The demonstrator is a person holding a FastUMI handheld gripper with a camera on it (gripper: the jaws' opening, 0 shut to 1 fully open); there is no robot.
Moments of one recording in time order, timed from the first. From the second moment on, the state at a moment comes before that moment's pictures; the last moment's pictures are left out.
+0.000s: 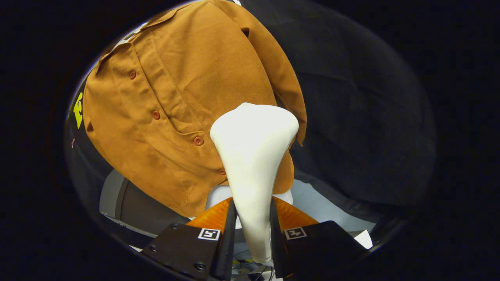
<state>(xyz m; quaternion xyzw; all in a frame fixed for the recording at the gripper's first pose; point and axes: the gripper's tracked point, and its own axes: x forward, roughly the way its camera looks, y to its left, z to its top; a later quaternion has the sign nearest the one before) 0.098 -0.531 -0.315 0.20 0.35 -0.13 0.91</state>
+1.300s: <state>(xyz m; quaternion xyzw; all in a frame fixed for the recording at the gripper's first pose) 0.095 -0.208 0.013 0.07 0.06 0.08 0.99</state>
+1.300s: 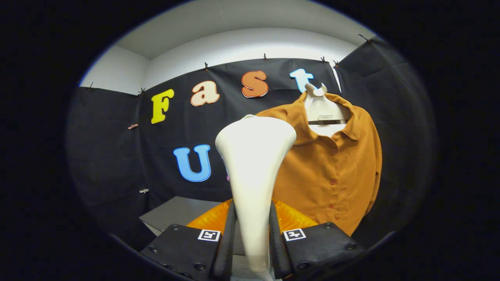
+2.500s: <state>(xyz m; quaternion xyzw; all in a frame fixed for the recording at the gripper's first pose) 0.058 -0.081 0.049 0.09 0.00 0.14 0.99</state>
